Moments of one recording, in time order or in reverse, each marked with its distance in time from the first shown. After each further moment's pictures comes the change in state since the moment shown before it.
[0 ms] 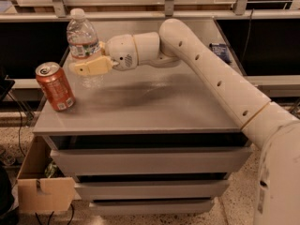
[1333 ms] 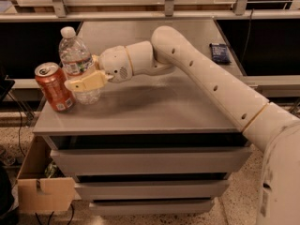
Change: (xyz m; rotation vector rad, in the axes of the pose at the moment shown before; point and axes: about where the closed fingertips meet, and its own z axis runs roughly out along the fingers) arm 0.029 0.025 0.022 -0.062 0.066 0.006
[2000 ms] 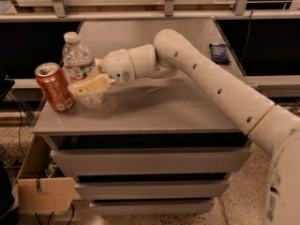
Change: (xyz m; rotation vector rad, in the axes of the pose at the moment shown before) arm 0.009 0.005 -0.004 0.016 0.016 -0.001
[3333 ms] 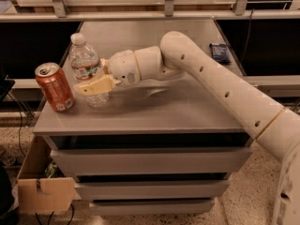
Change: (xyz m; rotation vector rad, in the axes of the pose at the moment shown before) arm 0.005 -0.003 -0.014 0.063 0.009 -0.025
